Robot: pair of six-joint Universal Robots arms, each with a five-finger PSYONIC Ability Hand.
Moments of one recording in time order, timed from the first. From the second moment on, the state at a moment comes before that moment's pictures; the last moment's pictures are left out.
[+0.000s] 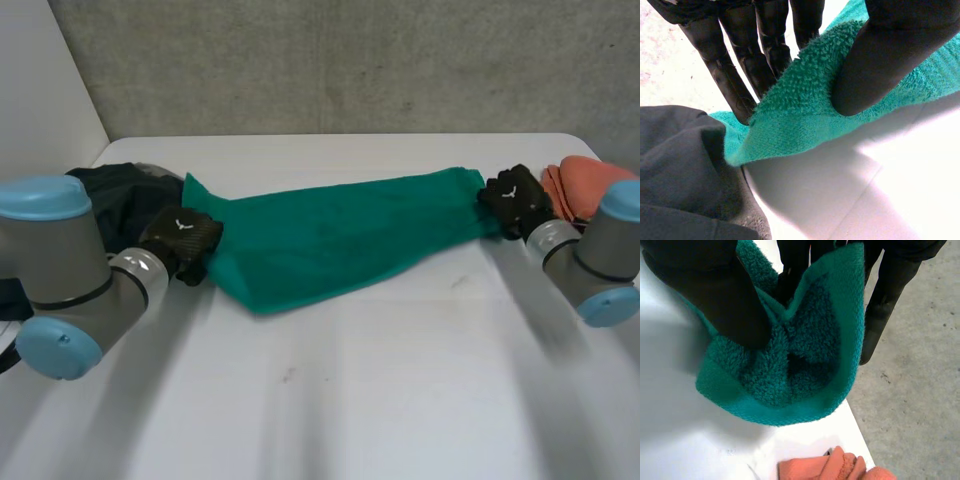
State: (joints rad) left arm 4.42 -2.10 -1.48 3.25 -1.38 3.65; right arm 1.66 -0.62 1.06 -0.33 1.17 2.31; left_hand 1.13 1.19 1.19 1.20 0.99; right_hand 1.11 1.18 1.18 1.19 0.98
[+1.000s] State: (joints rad) left arm 4.43 -2.01 -0.83 3.38 -1.49 3.37; right arm 1.61 -1.16 1.01 -0.57 1.22 2.82; left_hand 1.13 1.20 1.19 1.20 1.00; right_hand 1.11 1.18 1.19 1.20 1.01
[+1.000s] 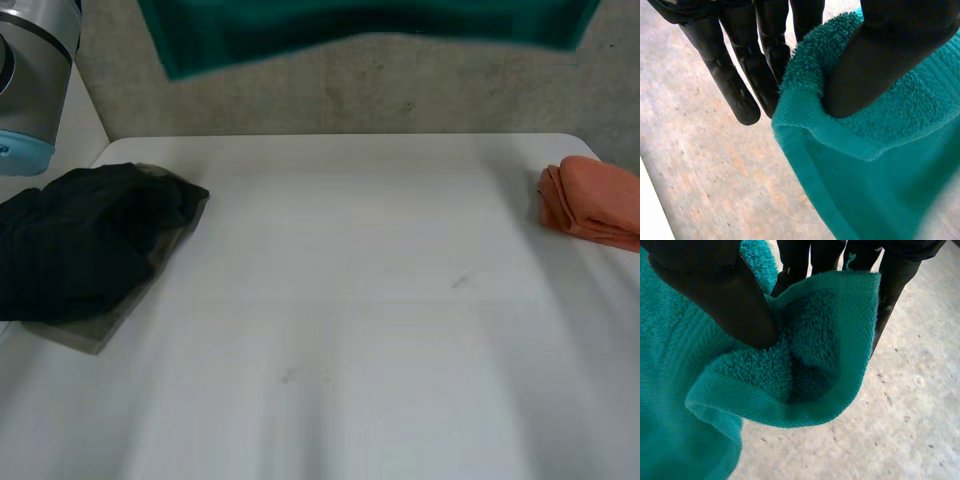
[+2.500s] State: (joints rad) left arm 4.40 -2.20 -1.50 3.37 -1.34 3.66; right arm 1.64 -0.97 1.56 -0.20 1.13 2.39; left_hand 0.52 0.53 0.53 0.54 0.36; right_hand 1.11 1.18 1.19 1.20 1.01
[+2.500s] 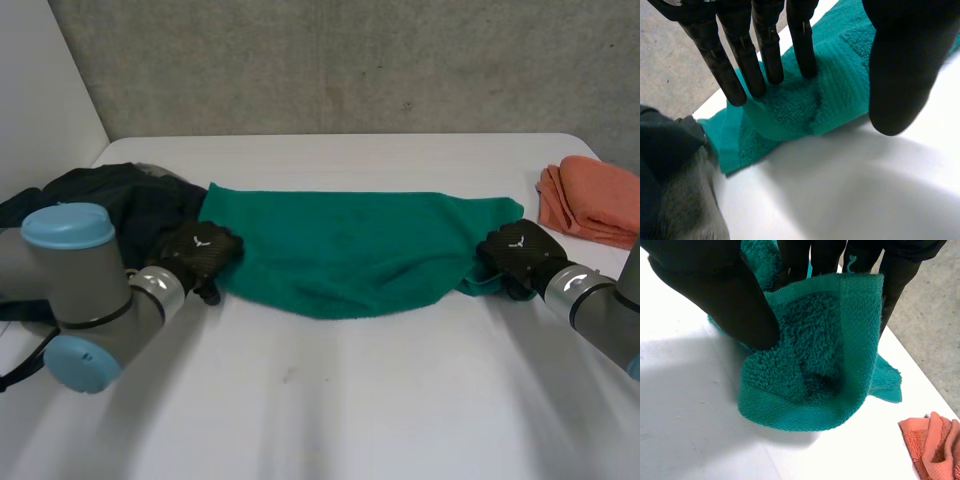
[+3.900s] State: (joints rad) left arm 4.40 -2.12 -0.90 2.91 -1.49 3.86; right arm 1.60 -1.08 1.05 0.11 1.26 2.44; left_hand 1.14 1.20 1.19 1.20 0.99; right_hand 1.11 1.18 1.19 1.20 1.02
